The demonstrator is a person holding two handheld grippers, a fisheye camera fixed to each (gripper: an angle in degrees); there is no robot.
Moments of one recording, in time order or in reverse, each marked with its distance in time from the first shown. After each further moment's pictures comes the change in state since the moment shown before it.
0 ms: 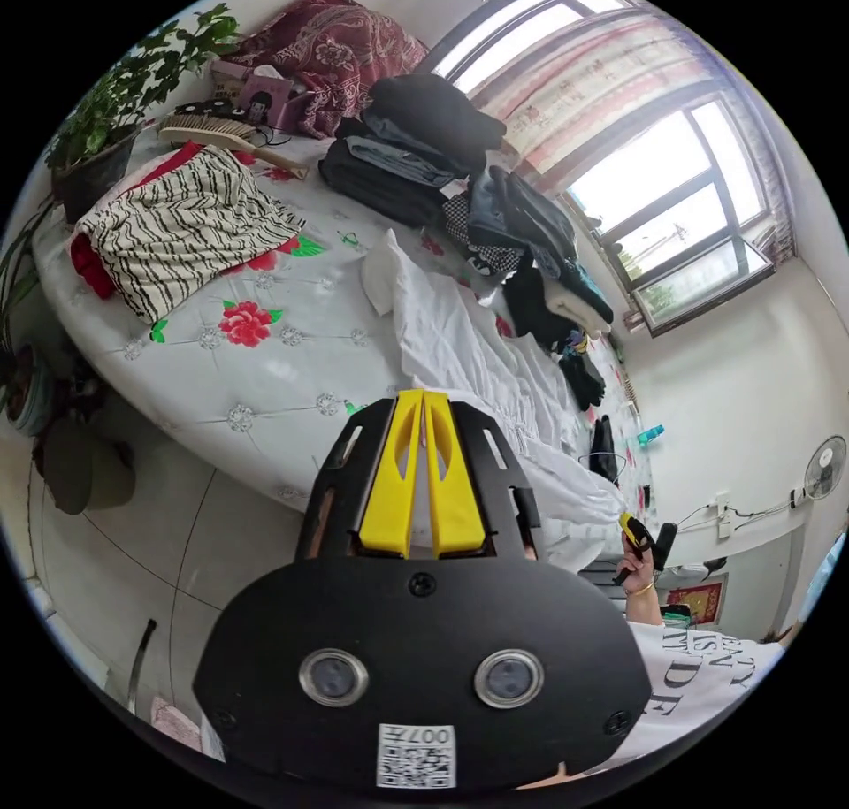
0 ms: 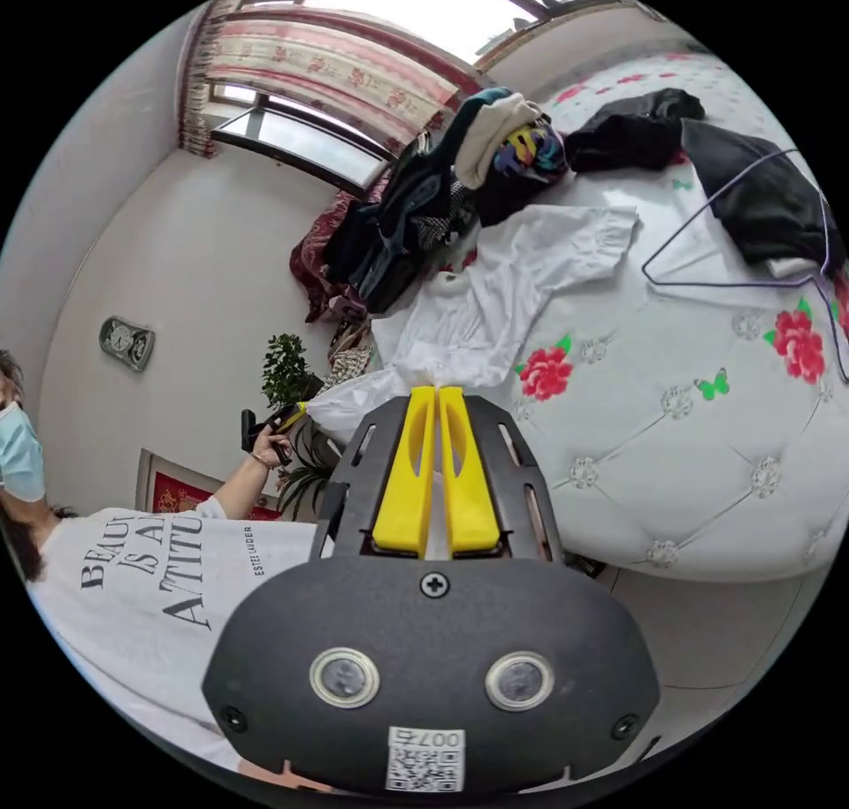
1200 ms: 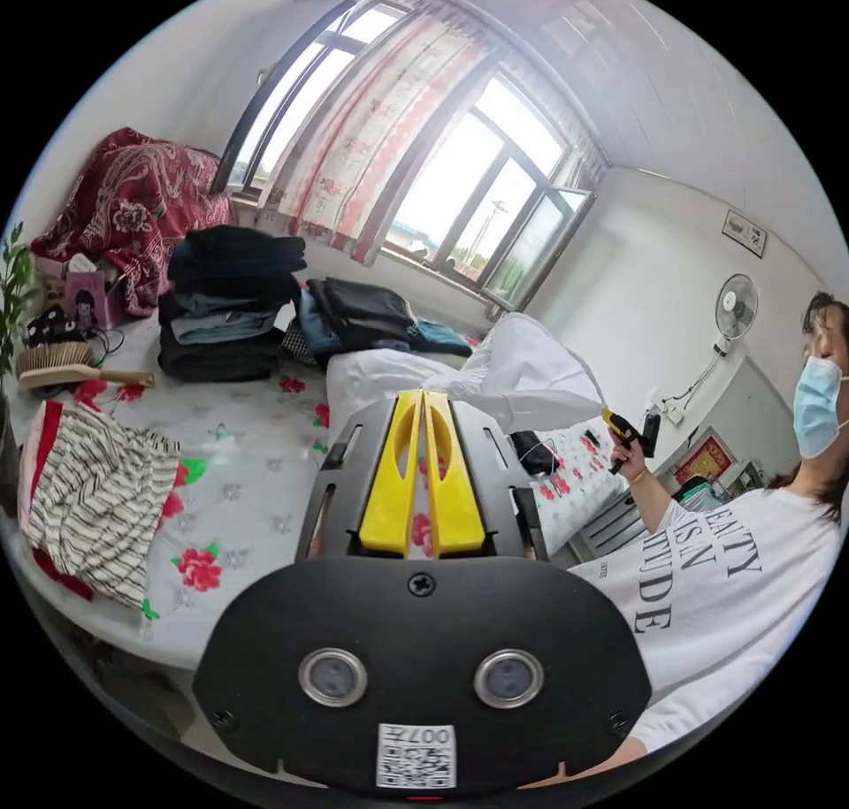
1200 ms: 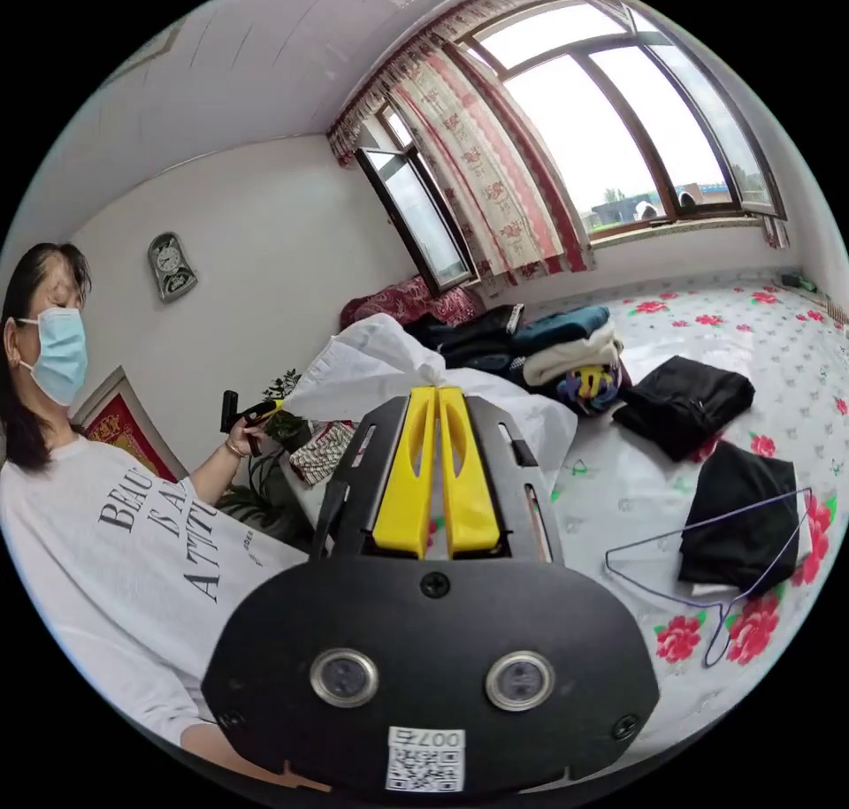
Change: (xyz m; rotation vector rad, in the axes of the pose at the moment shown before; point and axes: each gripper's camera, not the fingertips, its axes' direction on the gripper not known) left arm 0.023 -0.090 -0.087 0.190 0.325 0.515; right arm -0.098 -0.031 -0.048 0.269 0.081 -0.463
